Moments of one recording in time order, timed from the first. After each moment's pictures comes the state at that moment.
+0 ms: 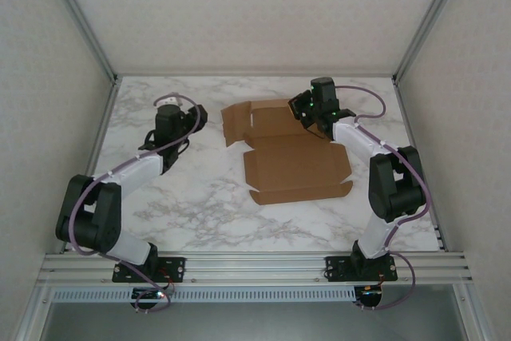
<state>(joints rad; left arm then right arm) -0.21 1.52 0.84 0.26 -0.04 -0.67 0.35 1.76 1.27 -0.11 -0.22 1.27</state>
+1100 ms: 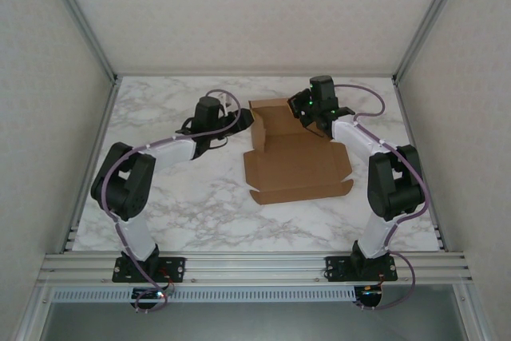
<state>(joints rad) -0.42 1.82 1.10 0.26 0.31 -0.78 0.36 1.77 1.30 -0.13 -0.22 1.28</state>
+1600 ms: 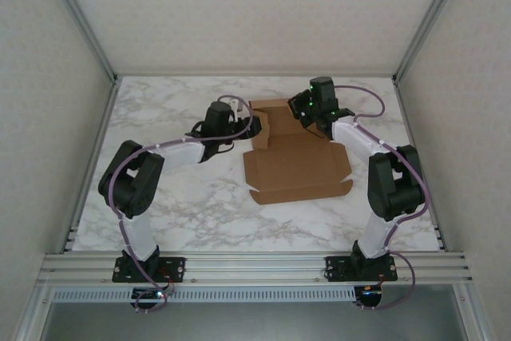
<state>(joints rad) -0.49 1.86 1.10 0.26 0.22 -0.60 0.36 1.77 1.28 -0.11 -0.22 1.28</state>
